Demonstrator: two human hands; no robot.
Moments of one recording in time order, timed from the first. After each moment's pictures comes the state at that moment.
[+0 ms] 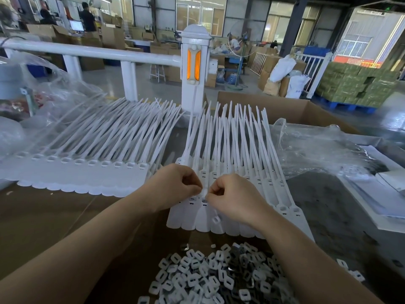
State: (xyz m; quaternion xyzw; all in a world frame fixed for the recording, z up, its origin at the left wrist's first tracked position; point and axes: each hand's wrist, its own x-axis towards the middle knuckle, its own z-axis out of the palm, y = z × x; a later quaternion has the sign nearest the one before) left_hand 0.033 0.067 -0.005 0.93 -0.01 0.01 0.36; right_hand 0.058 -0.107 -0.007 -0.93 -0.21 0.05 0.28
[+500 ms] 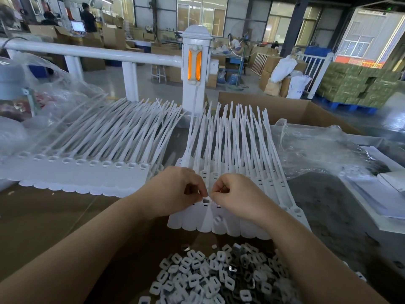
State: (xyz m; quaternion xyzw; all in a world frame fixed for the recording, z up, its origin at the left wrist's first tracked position) left_hand 0.025 0.072 -0.003 0.95 -0.17 0.06 0.26; right_hand 0.063 -0.114 -0.004 -0.92 -0.20 0.09 0.33
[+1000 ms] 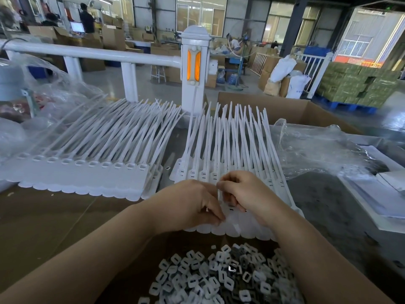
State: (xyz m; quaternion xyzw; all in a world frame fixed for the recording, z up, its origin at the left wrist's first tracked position) left_hand 0.013 0.048 0.002 0.92 -0.31 0.01 0.24; right_hand 0.071 -0.123 -0.004 -0.85 -0.11 0.16 0.49
